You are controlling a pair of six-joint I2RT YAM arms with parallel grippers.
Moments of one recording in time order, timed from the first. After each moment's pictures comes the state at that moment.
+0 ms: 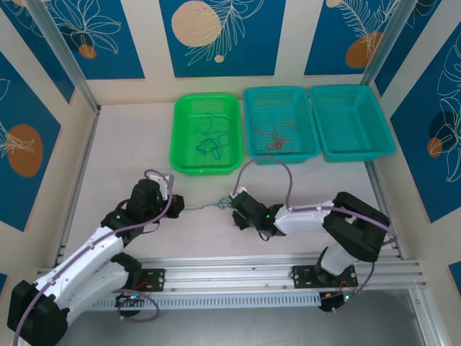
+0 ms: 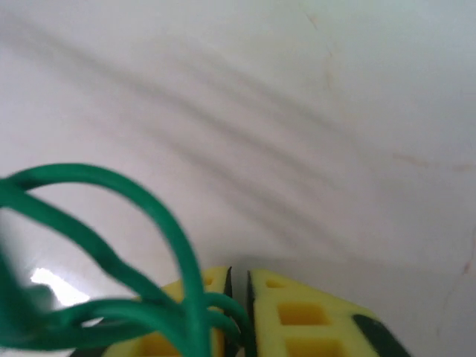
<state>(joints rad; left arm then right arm) -0.50 0.80 0.49 -0.38 0.15 -0.53 0.98 1.51 0.56 0.01 0.25 0.37</state>
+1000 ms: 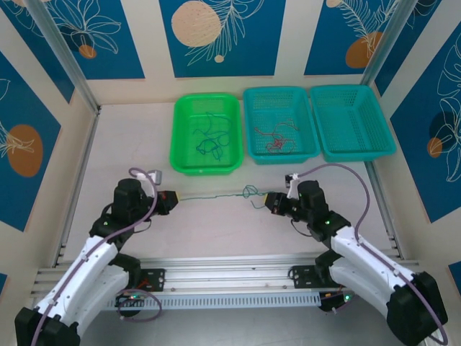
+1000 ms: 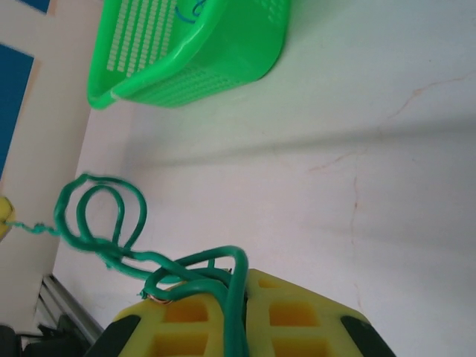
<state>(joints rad) -0.30 0.68 0.45 -0.32 0.44 -0.53 0.46 0.78 0.33 -0.11 -0.32 0.74</state>
